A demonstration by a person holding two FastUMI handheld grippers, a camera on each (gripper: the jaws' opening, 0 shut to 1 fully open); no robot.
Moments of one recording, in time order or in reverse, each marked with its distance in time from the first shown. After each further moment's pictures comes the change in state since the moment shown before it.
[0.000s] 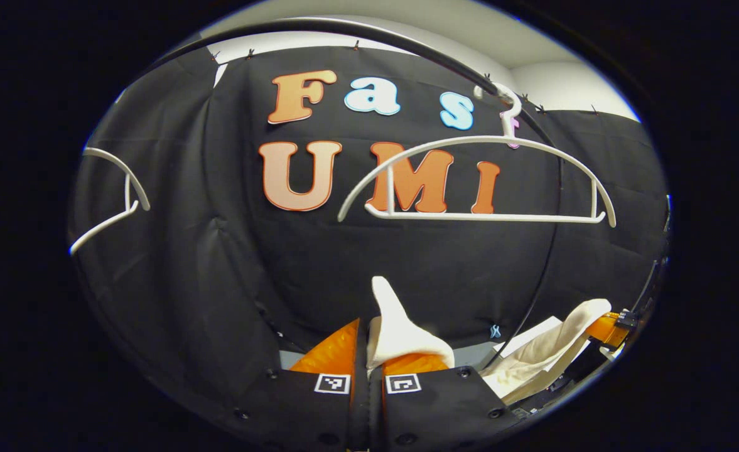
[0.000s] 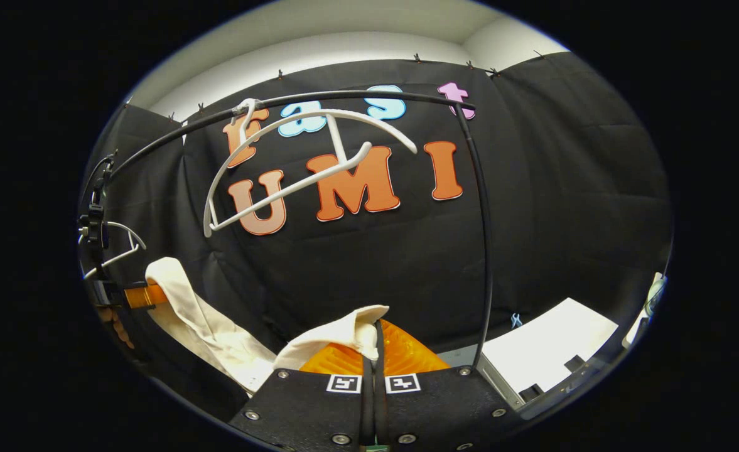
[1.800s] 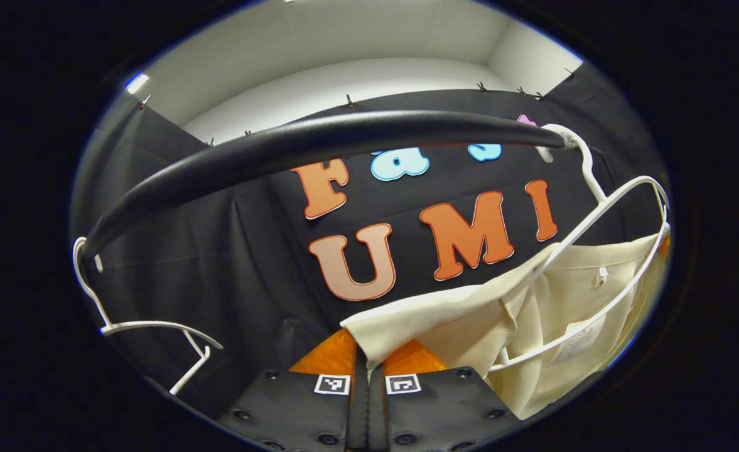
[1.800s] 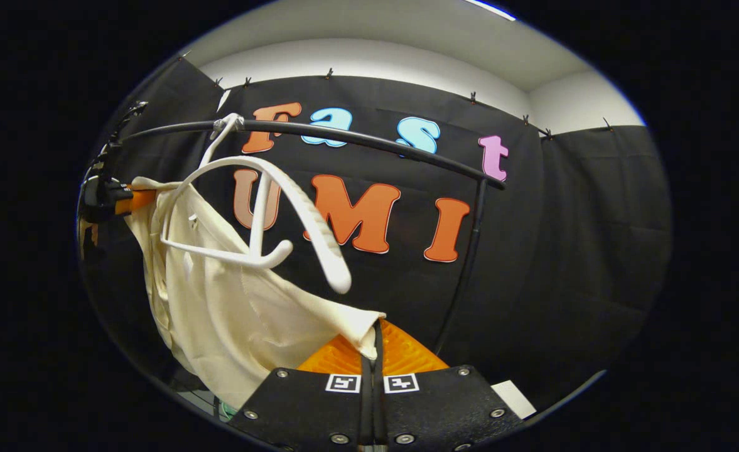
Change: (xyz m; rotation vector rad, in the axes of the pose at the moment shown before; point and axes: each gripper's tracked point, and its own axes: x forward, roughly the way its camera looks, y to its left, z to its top) left arm 0.024 0.083 0.152 0.300 -0.277 0.314; right arm 0.048 -0.068 0.123 -0.338 -0.114 0.037
